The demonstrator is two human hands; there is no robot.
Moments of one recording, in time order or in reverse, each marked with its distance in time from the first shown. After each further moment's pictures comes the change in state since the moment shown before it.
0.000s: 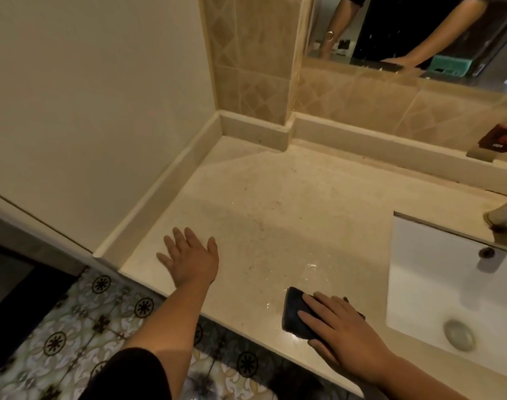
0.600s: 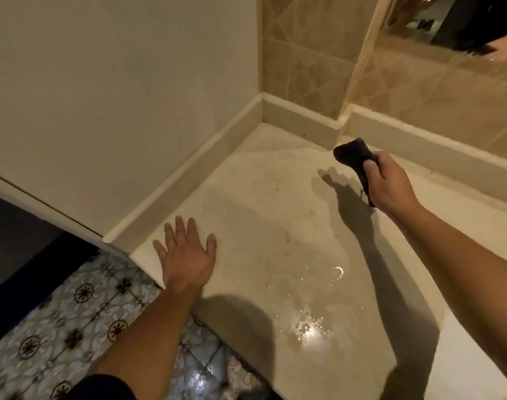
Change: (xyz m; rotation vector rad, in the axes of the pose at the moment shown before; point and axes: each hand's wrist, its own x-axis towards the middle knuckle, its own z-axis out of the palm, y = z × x) left_hand 0.024 -0.028 0.001 0.076 0.124 -0.015; right_hand 0.250 0.181 -0.092 0.656 0.374 0.575
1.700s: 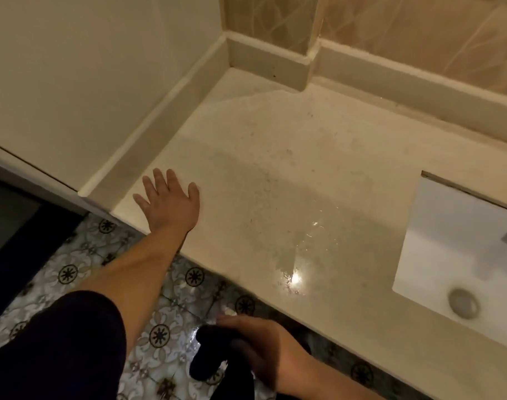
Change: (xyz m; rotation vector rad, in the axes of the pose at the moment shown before) left_hand 0.000 -0.002 -0.002 -0.023 -0.058 0.010; right_hand -0.365 -0.054 0.103 0.471 -0.786 -0.181
